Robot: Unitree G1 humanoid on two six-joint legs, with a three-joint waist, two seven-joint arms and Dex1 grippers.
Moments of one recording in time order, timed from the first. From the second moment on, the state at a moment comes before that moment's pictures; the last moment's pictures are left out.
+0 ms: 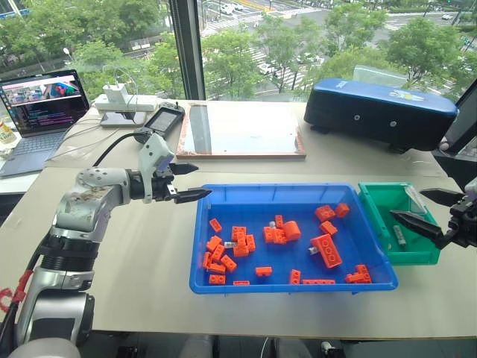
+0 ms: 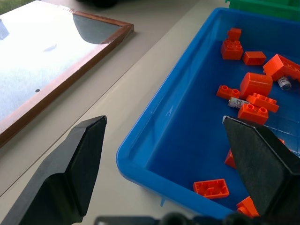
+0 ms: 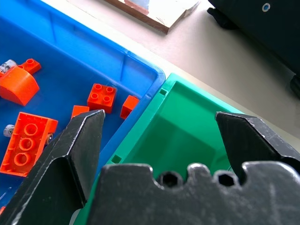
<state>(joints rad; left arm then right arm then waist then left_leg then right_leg) -0.68 0.71 -0.02 0.09 -0.39 0.55 -1.08 0.06 -1.00 -0.63 -0.30 0.52 0.63 0.86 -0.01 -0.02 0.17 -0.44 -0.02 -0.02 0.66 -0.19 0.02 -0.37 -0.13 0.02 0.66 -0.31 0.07</state>
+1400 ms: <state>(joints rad) -0.89 0.68 -0.23 0.08 -0.37 0.52 -1.43 -0.27 -0.82 -0.14 -0.64 0.71 1.50 0.41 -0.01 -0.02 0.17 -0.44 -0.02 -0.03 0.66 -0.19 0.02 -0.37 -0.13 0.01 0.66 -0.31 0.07</state>
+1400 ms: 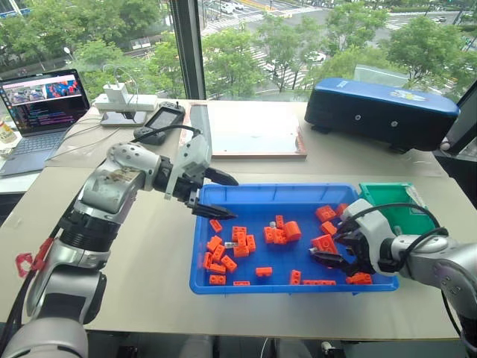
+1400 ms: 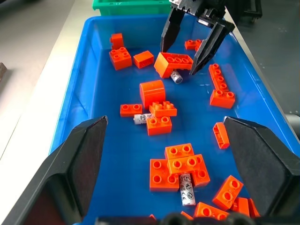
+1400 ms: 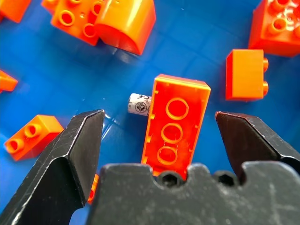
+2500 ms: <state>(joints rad) -0.89 0.65 -0.22 0.09 -0.36 0.50 -1.43 -0.46 -0.89 -0.23 -0.65 0.68 1.59 0.45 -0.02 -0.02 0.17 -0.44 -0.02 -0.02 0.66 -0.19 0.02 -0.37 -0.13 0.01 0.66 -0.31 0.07</state>
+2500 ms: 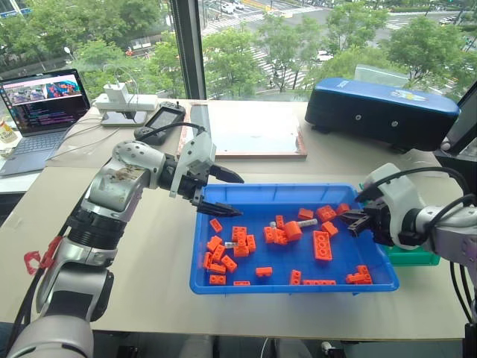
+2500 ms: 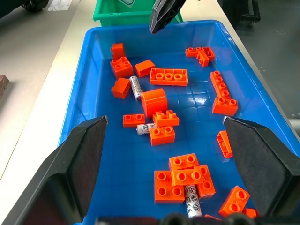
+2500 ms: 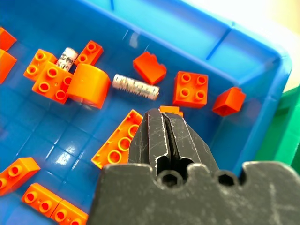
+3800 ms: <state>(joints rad) -0.82 0.68 -0.19 0.00 -0.36 0.53 -1.33 -0.67 -0.89 0.39 0.01 0.19 0.62 1.09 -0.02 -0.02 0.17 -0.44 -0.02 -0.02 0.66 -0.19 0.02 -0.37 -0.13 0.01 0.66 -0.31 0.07</state>
